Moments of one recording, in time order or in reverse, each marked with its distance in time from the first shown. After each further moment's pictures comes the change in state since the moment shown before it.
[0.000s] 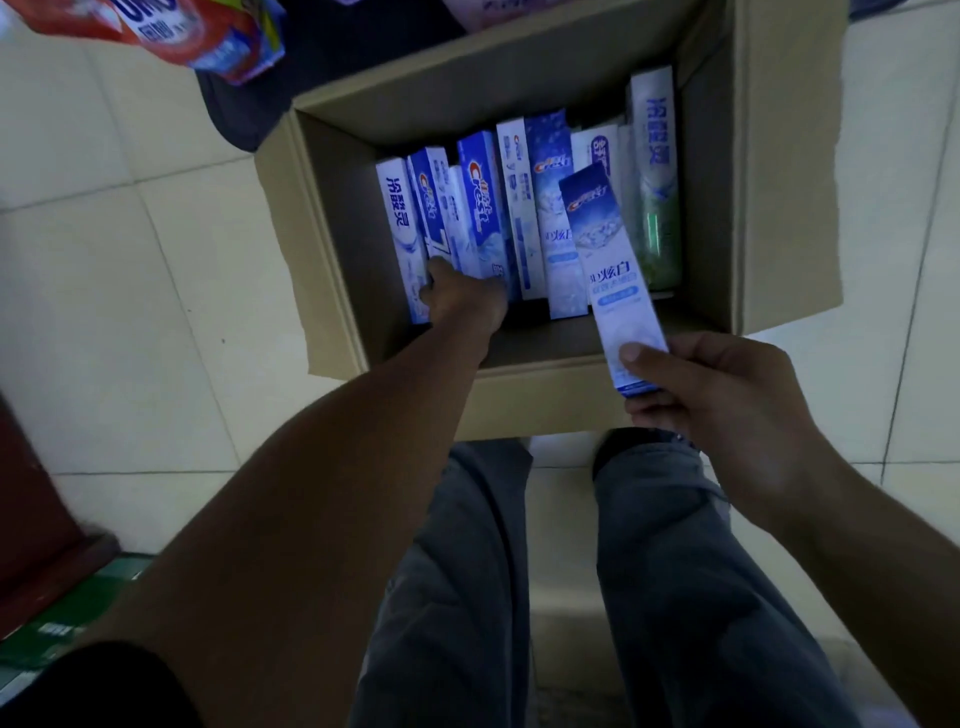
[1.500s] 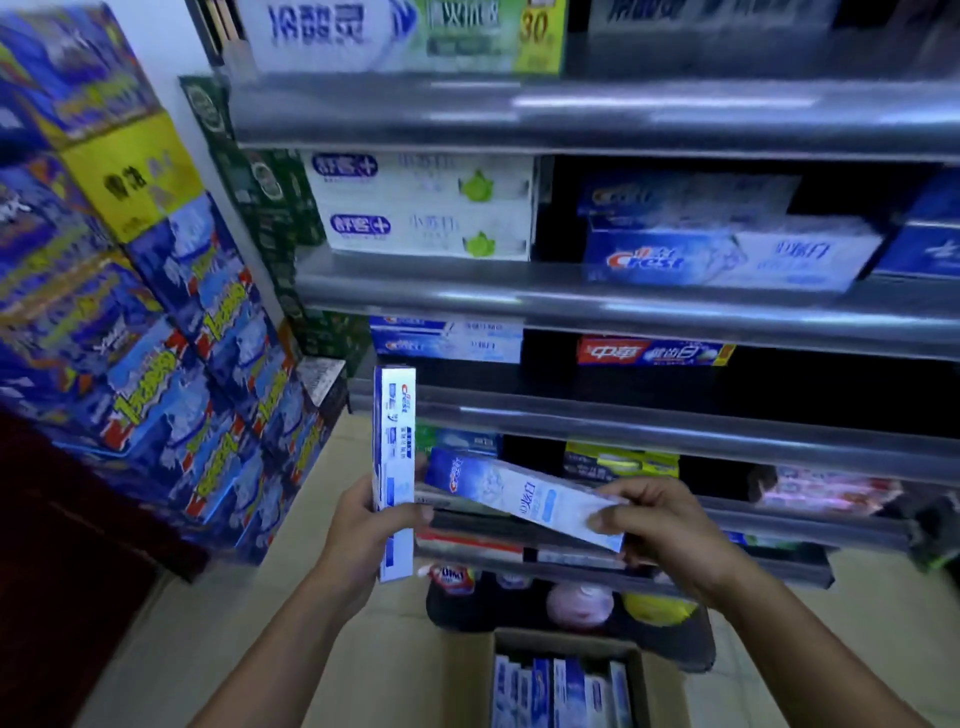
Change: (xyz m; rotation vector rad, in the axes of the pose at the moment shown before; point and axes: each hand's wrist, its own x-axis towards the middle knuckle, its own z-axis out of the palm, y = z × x) left_hand -0.460 0.079 -0.672 -0.879 -0.213 0.945; right_hand -0.495 -0.438 0.177 -0.413 -0.432 -0.793
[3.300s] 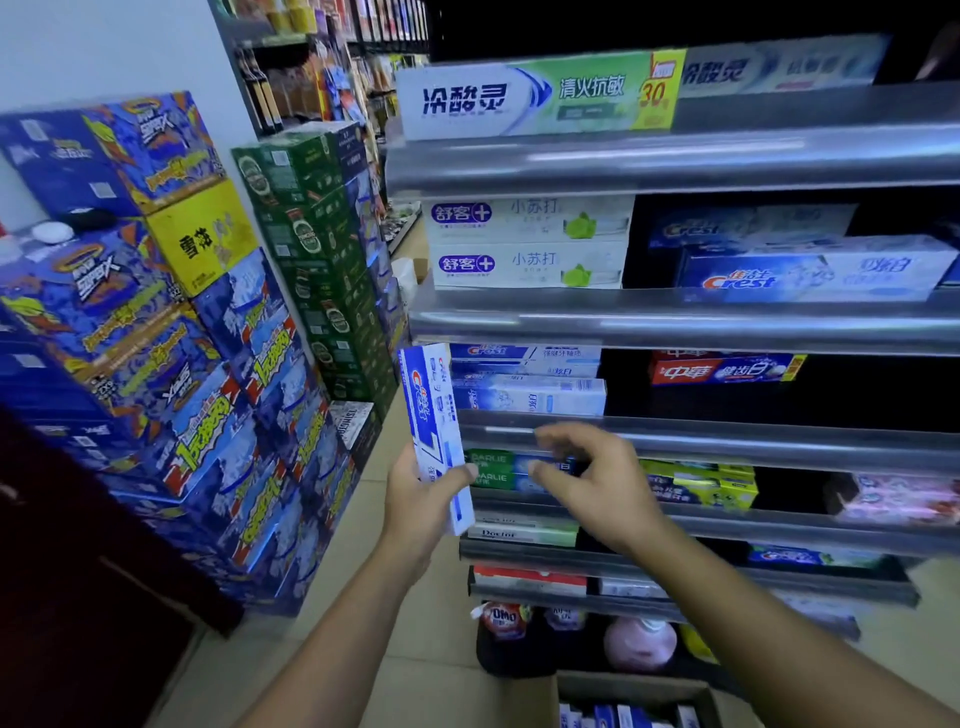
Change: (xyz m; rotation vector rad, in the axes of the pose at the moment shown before) left_hand 0.047 0.024 -0.057 -0.019 0.089 0.250; right_hand 0.055 -0.050 0.153 -0.432 0.299 -0.432
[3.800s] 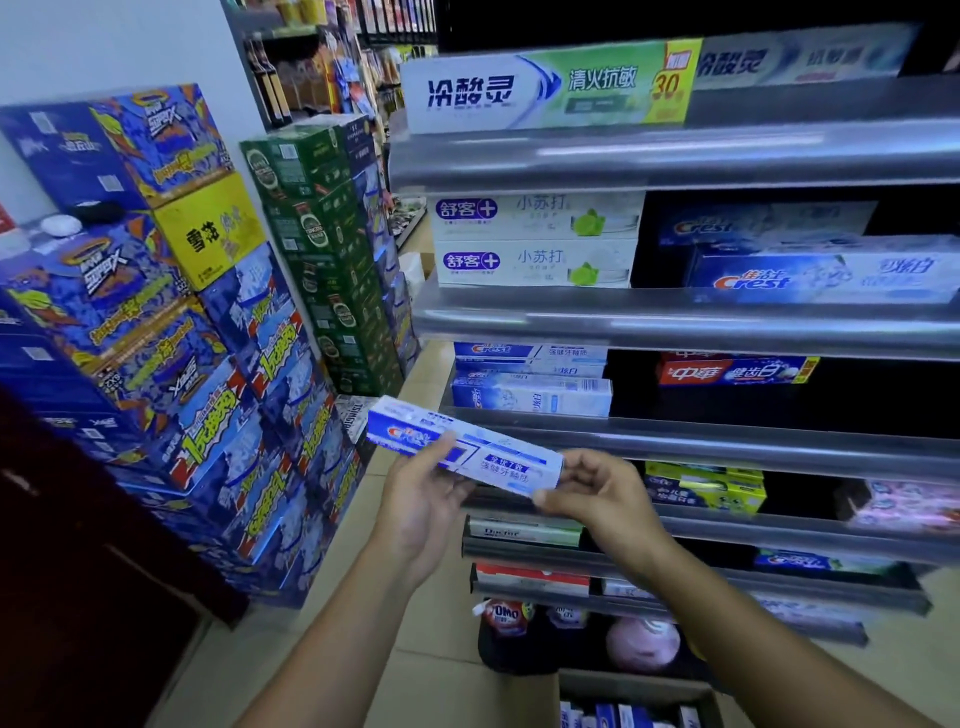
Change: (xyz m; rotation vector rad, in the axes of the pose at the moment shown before) left_hand -0.009 0.024 0.005 -0.475 -0.061 -0.206; right_hand -0.013 0.017 0.006 0.519 -0.142 0.194
